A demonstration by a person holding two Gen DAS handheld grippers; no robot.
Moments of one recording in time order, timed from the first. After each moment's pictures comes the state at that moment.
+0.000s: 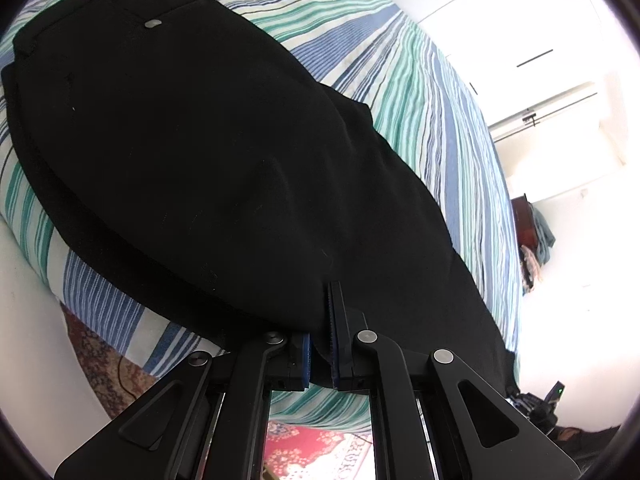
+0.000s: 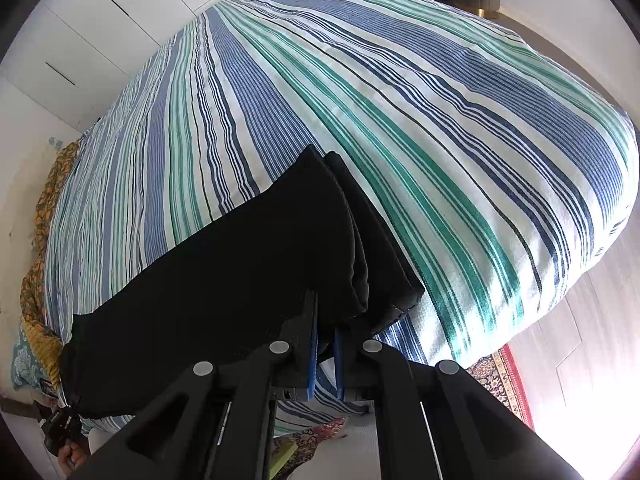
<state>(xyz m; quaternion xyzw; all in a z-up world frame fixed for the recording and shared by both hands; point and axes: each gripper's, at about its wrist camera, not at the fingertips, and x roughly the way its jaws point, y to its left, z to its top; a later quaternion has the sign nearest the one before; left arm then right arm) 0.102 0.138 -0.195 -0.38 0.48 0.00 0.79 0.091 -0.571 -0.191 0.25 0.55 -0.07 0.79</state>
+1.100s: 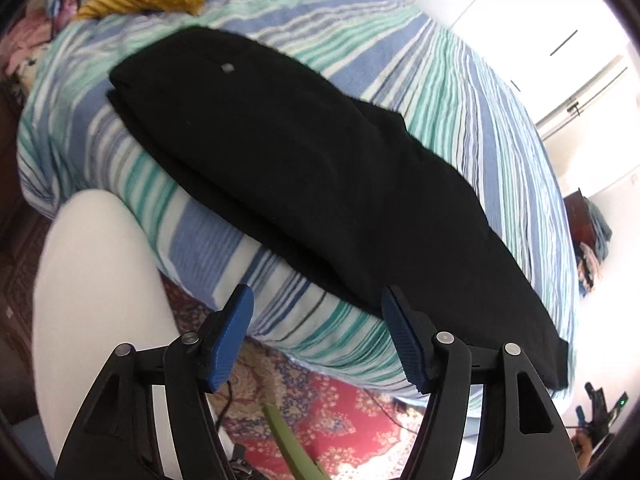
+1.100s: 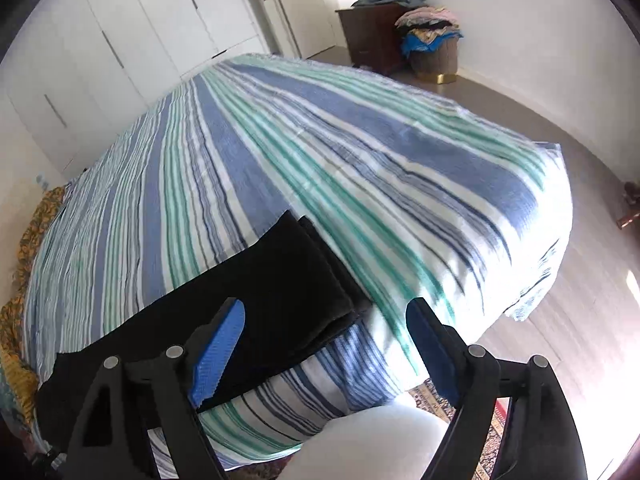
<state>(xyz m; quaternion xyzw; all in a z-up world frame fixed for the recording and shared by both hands) 0.045 0.122 -0.128 -0.28 0.47 0.12 0.83 0.034 -0.562 -0.133 0.21 0.42 -0.18 0.86</state>
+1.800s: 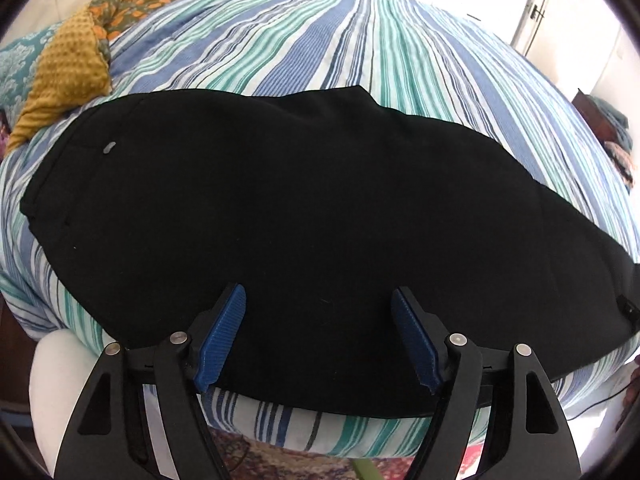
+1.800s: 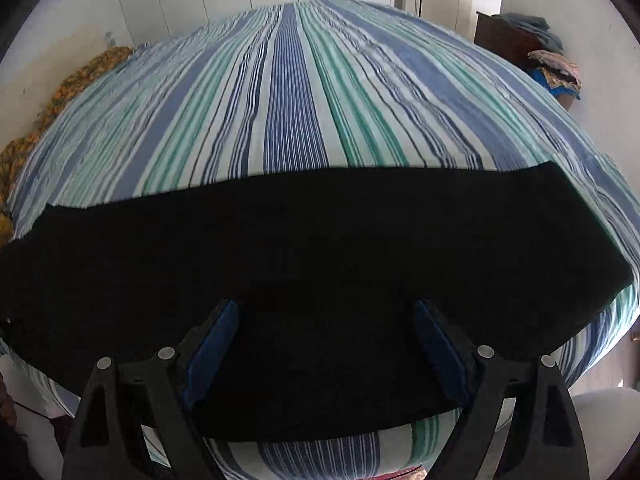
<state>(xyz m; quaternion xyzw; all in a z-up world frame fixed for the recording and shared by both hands) 0.127 0.083 -0.179 -0.09 0.50 0.08 0.86 0.101 -0.359 -0.225 0.04 0.51 -0.02 0.86</state>
